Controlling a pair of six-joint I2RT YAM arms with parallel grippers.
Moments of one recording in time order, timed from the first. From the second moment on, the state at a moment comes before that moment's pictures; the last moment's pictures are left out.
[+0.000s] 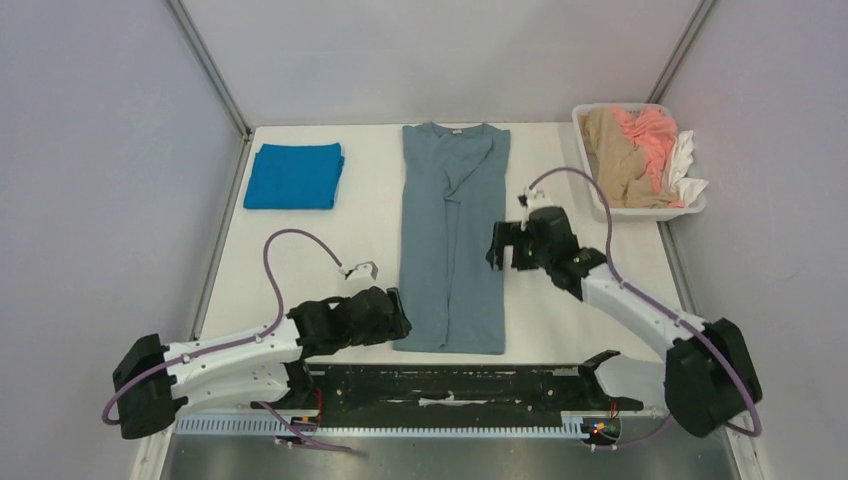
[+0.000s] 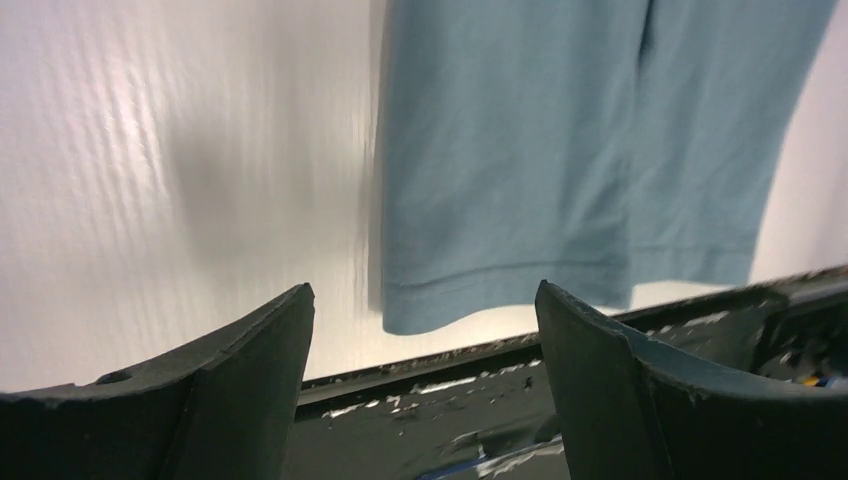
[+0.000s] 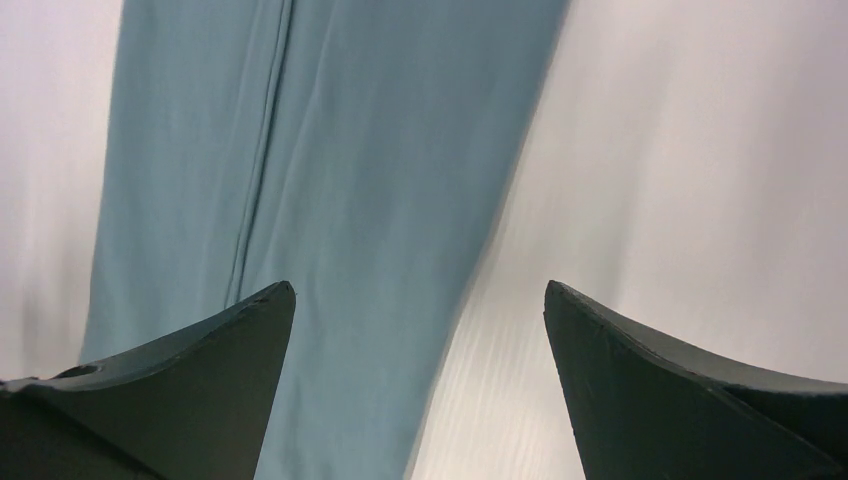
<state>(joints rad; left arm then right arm) -1.09 0.90 0.52 -0.57 -0.36 -1.15 0.40 1.29 0.79 -0.17 0.01 0.32</state>
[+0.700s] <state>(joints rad) -1.07 1.12 0.45 -0.38 -0.16 -1.04 0.66 0.78 0.27 -0.34 -0.31 0.54</state>
